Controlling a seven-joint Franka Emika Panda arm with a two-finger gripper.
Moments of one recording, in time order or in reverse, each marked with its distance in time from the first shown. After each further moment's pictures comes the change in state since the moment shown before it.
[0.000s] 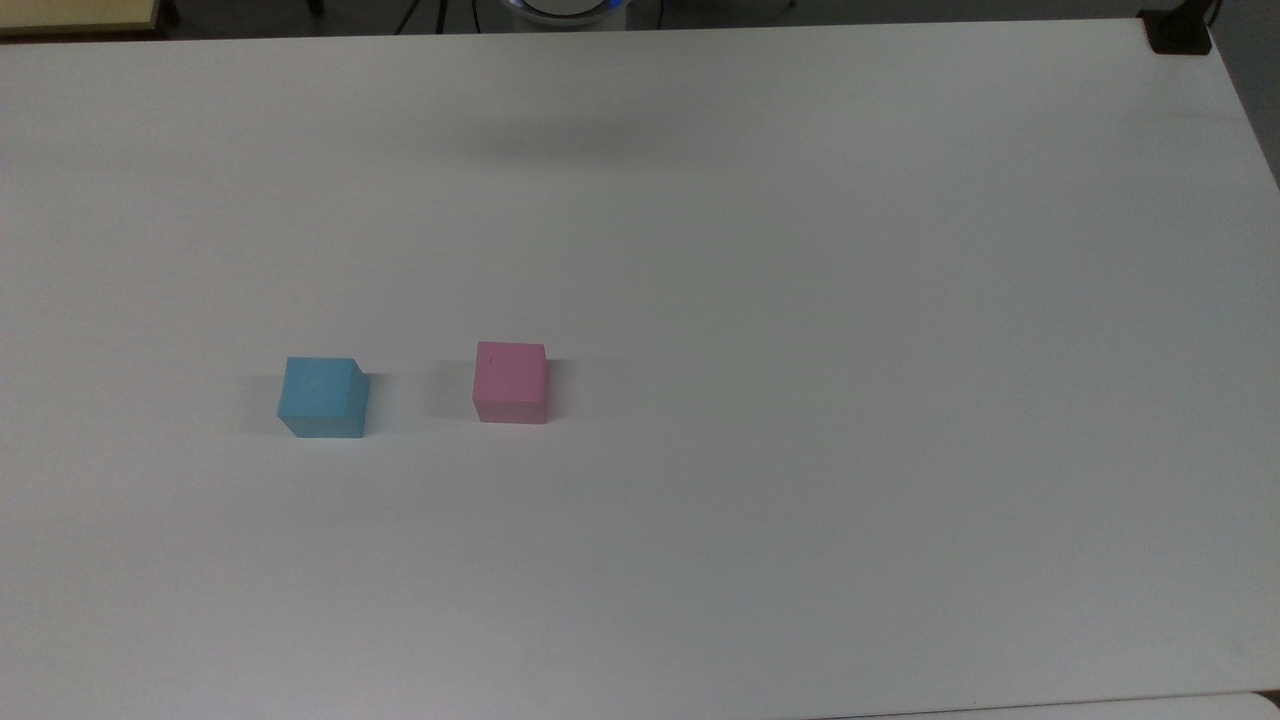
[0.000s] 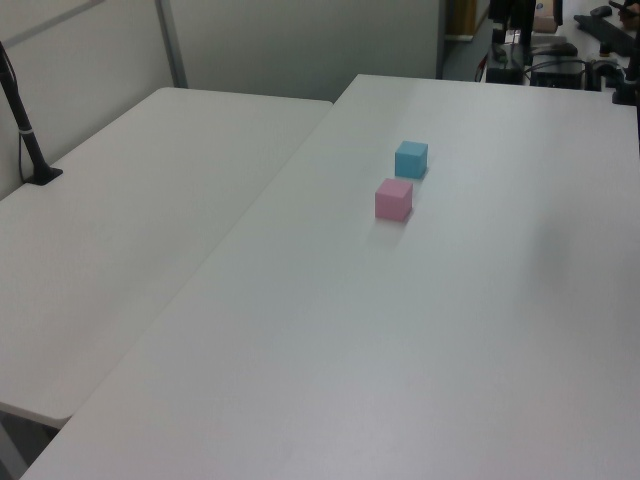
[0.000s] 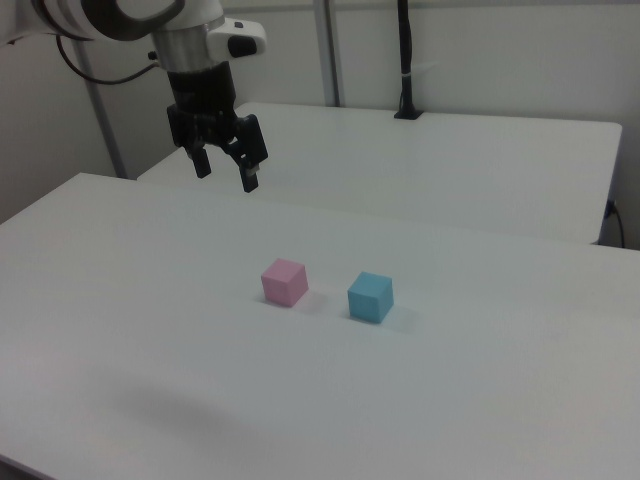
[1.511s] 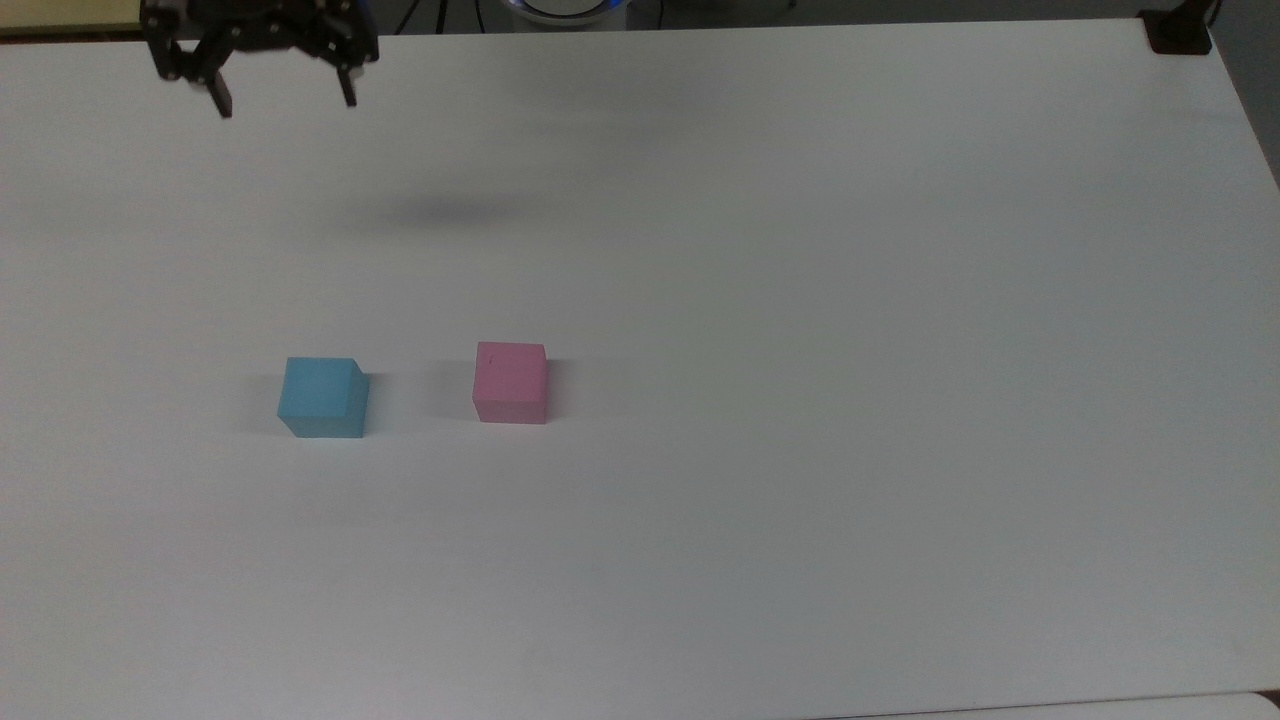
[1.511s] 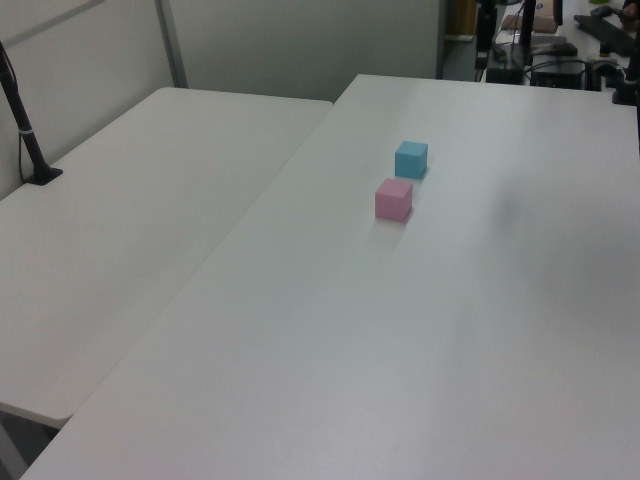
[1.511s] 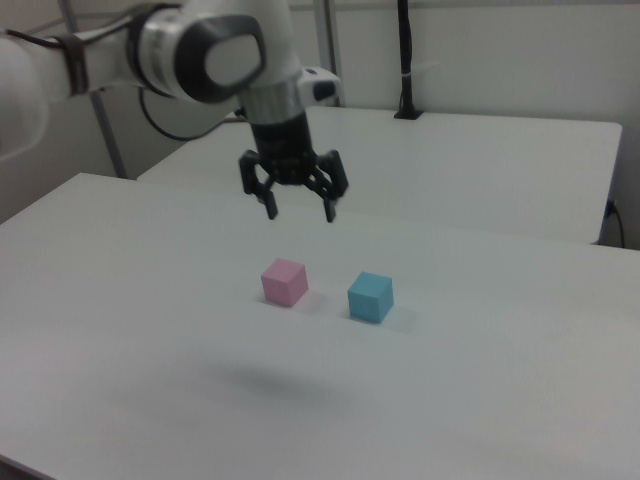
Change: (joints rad) arm -0.096 0.172 -0.011 -0.008 0.008 0.224 -0.417
